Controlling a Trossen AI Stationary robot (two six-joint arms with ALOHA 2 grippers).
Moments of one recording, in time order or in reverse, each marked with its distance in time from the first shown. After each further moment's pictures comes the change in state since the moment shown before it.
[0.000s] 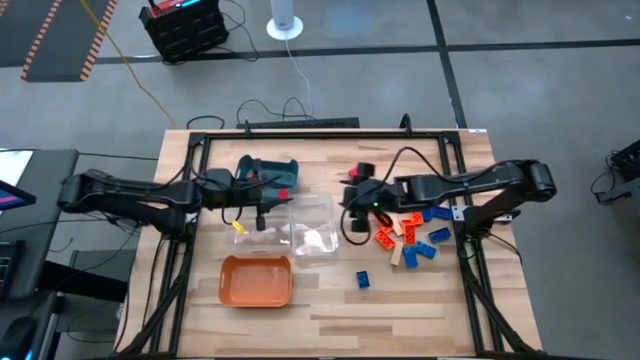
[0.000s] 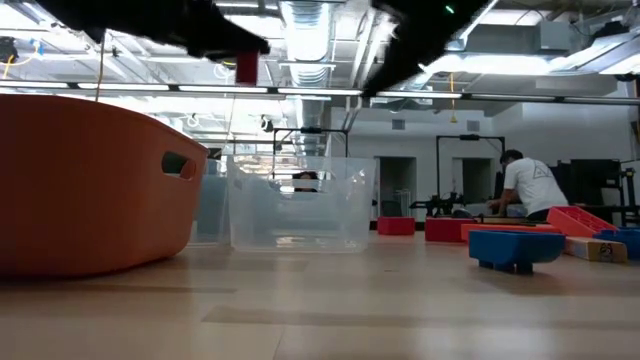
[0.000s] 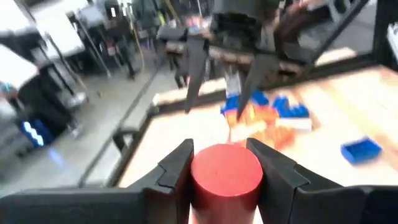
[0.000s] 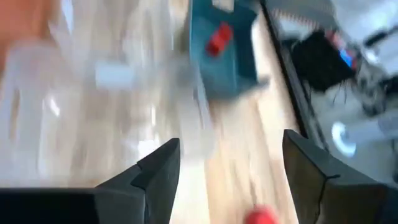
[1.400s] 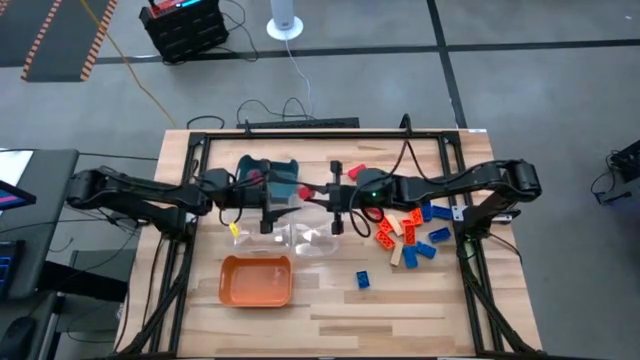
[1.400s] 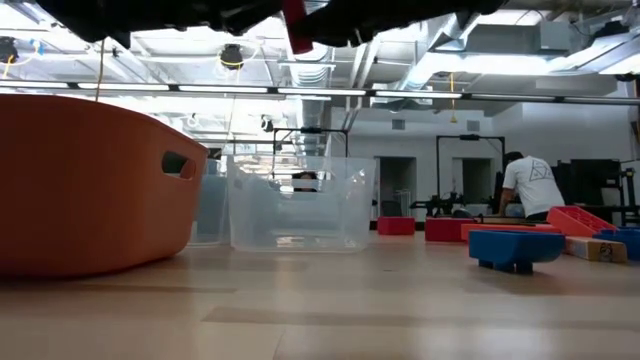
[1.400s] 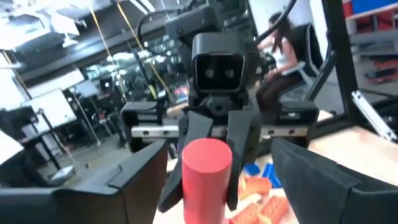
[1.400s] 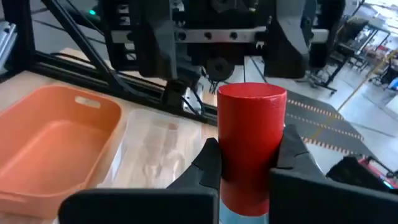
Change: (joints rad) left arm -0.018 0.140 -0.007 0.436 0.160 0.079; right arm -0.027 0.128 -0.007 0.680 -0.336 -0.172
